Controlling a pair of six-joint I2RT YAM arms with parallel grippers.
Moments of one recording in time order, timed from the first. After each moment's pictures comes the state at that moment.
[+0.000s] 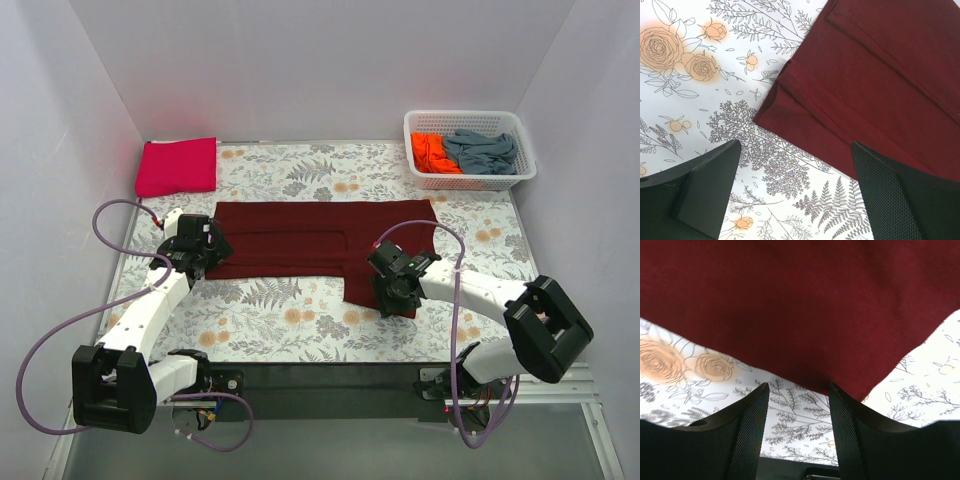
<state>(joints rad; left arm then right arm) -0.14 1.11 0.72 -0.49 -0.33 -0.70 0.76 1.36 0.74 -0.68 0.11 0.44</state>
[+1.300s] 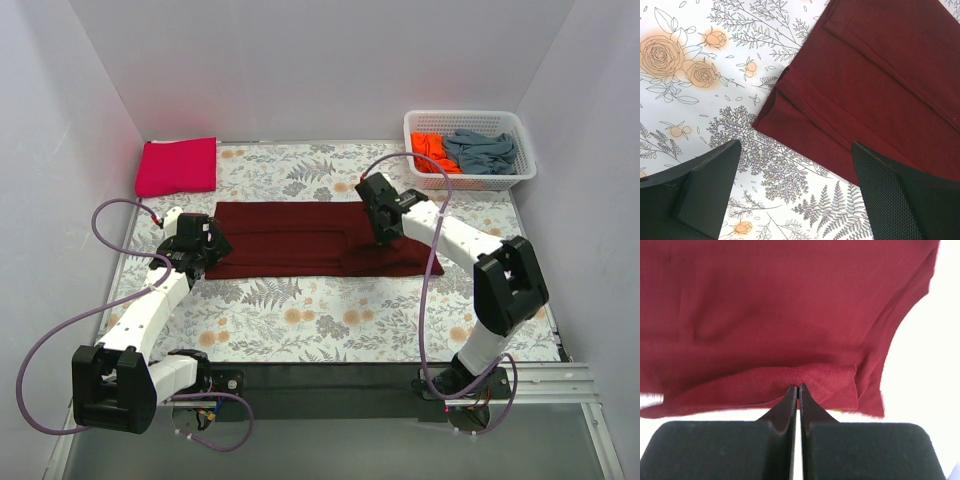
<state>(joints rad) -0.14 1.11 0.71 -0.47 -0.34 -0.69 0.63 1.67 1.26 -0.73 0.36 0.24</state>
